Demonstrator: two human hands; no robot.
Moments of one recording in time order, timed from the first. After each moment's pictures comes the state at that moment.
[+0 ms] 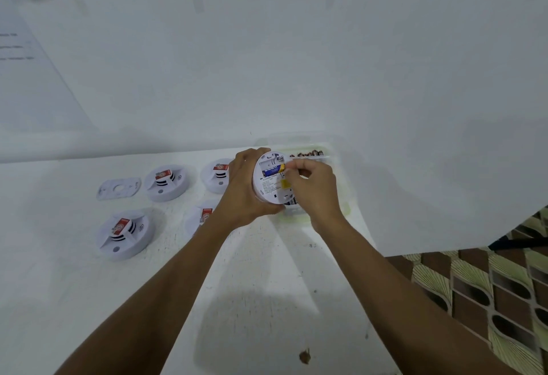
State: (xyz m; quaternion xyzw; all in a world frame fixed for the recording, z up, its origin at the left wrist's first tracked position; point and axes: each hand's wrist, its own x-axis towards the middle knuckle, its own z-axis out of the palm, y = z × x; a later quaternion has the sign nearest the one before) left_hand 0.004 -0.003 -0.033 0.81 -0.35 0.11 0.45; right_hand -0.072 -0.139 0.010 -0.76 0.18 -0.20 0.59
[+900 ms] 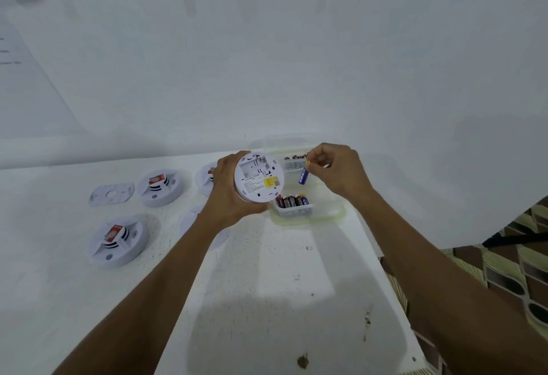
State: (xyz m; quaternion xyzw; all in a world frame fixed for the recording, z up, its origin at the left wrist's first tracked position) left_hand 0.016 0.016 -0.042 0.80 -0.32 0.09 0.50; right_hand -0.058 -0.218 0.019 -0.88 0.09 -0.19 0.43
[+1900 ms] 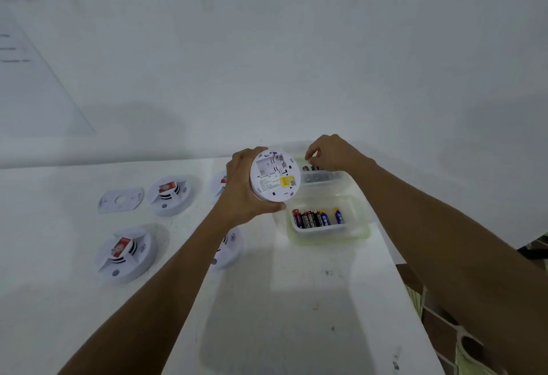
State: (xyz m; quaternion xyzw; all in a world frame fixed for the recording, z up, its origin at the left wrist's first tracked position) left_hand 0.050 0.009 -0.023 0.83 -0.32 0.07 0.46; right_hand 0.075 -0.241 0.011 -0.98 0.02 0.03 0.18
